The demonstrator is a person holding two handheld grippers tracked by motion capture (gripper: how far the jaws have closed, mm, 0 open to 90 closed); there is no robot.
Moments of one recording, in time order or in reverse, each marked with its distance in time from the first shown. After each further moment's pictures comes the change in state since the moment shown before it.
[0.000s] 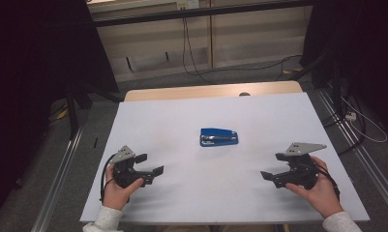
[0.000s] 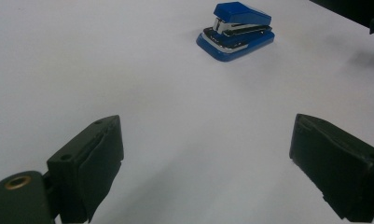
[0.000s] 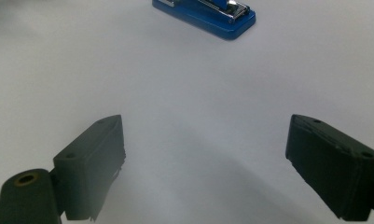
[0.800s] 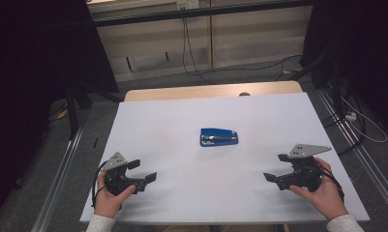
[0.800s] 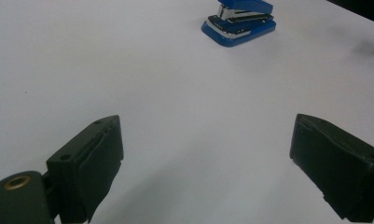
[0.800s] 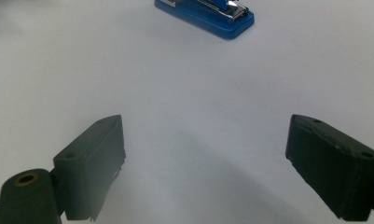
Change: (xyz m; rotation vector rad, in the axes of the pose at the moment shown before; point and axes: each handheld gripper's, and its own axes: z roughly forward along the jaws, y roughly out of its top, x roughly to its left) left arm 0.002 -0.014 -0.019 0.014 0.007 0.009; right arm -0.001 -0.004 -0.007 -0.013 0.001 -0.018
